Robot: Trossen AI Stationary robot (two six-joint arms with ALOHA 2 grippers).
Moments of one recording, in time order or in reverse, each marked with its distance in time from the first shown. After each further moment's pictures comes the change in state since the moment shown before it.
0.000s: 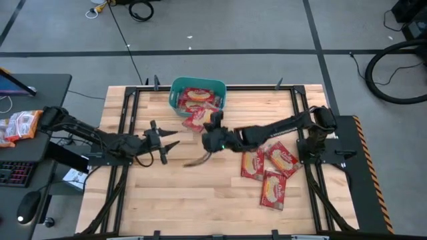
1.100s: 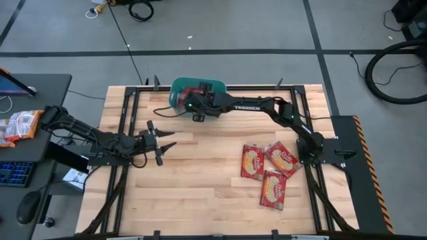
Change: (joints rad) left arm -0.054 -0.121 0.000 -0.070 -0.010 0.038; right arm -0.353 0.478 0.737 -0.556 -0.184 0.338
